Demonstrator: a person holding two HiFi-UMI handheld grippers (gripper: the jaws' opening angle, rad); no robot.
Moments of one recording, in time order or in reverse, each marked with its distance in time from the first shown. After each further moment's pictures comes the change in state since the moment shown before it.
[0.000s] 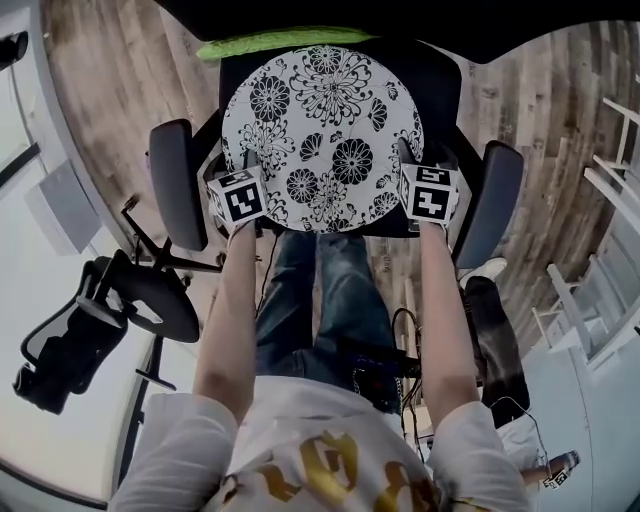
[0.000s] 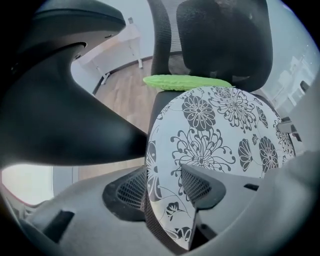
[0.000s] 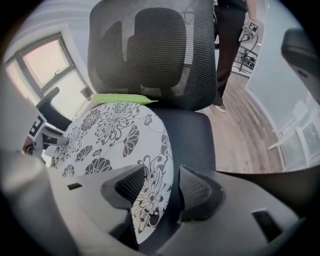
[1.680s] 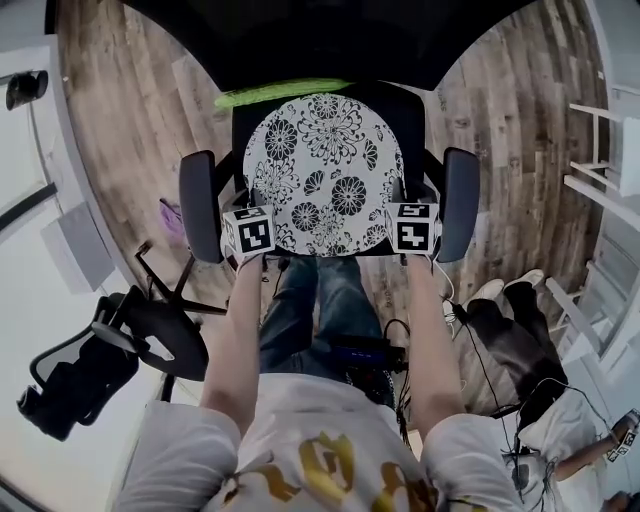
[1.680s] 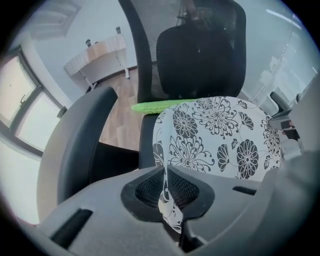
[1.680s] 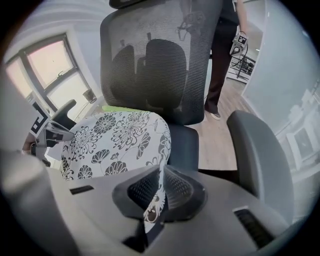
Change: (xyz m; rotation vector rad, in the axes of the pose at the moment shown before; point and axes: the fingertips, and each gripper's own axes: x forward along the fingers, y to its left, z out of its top) left arm -0.075 -0.013 0.030 0.107 -0.057 -0.121; right arm -0.089 0.023 0.021 -0.015 -0.024 -0.035
